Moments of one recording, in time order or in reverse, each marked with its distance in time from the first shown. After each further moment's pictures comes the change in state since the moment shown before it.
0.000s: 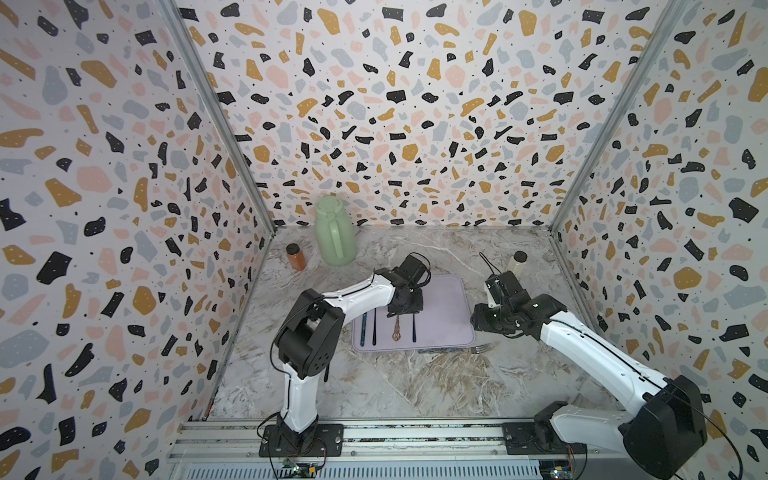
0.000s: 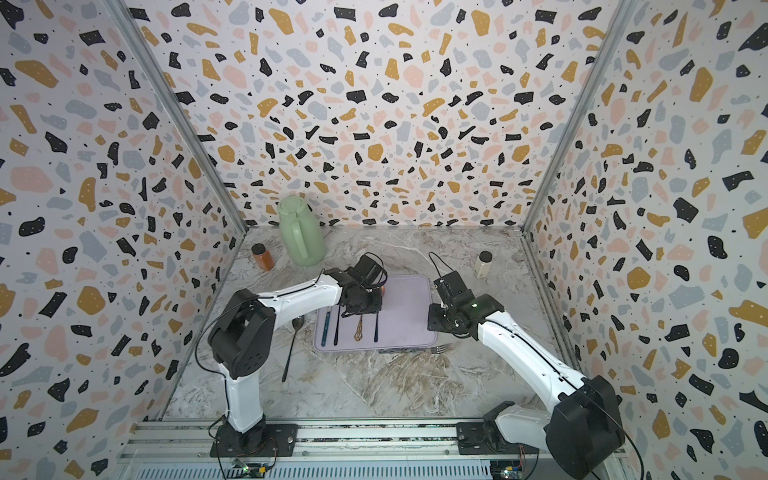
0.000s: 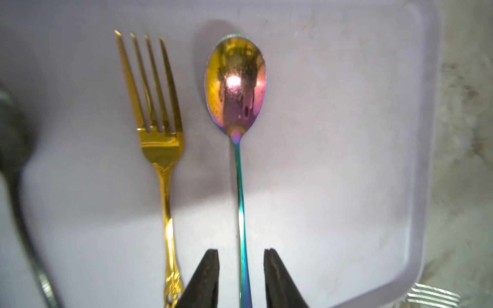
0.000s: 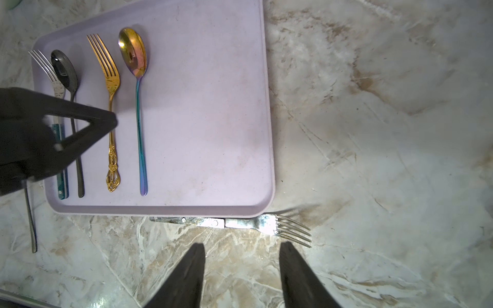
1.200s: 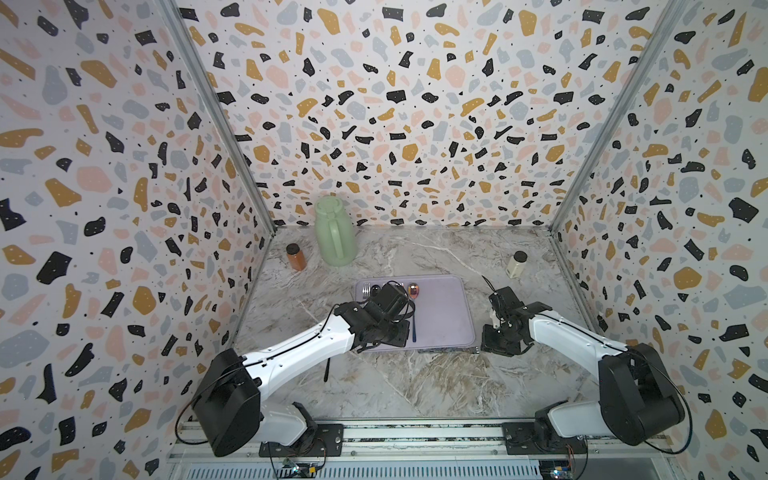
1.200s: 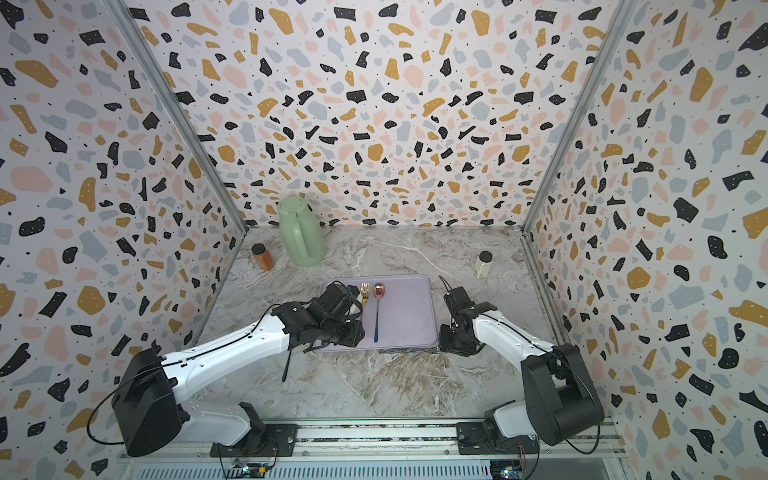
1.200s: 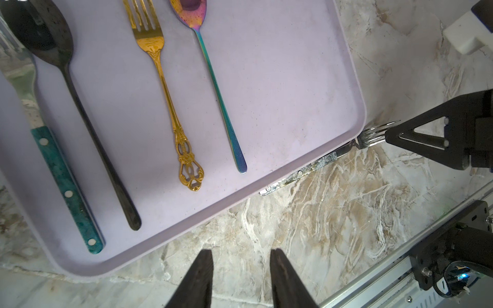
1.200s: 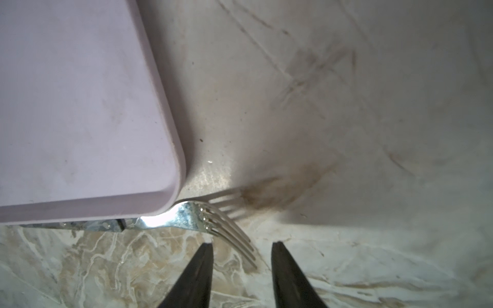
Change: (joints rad) left arm -0.130 -0.485 -0.387 -0.010 0.029 0.112; right arm -0.179 0.167 -0.190 0.053 -0.137 -0.075
